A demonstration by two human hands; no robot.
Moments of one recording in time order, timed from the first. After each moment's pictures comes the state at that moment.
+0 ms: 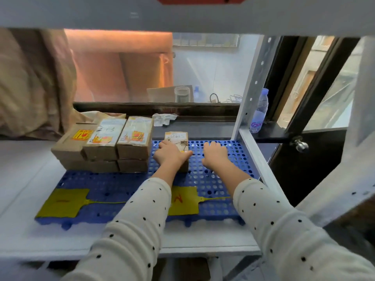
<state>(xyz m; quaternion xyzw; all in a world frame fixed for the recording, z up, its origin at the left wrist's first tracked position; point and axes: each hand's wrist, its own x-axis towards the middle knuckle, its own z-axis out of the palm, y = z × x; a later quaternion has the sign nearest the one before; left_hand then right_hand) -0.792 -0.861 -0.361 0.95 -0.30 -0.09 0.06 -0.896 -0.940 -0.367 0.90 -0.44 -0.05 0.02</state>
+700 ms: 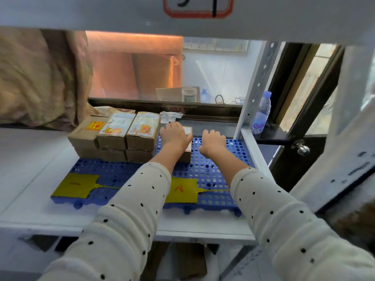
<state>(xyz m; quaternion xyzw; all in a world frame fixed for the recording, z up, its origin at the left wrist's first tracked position) -0.801 -0.847 -0.316 0.91 -0.41 0.07 0.05 -0.895 -0.916 -0.325 0.90 -0.43 -0.01 0.01</state>
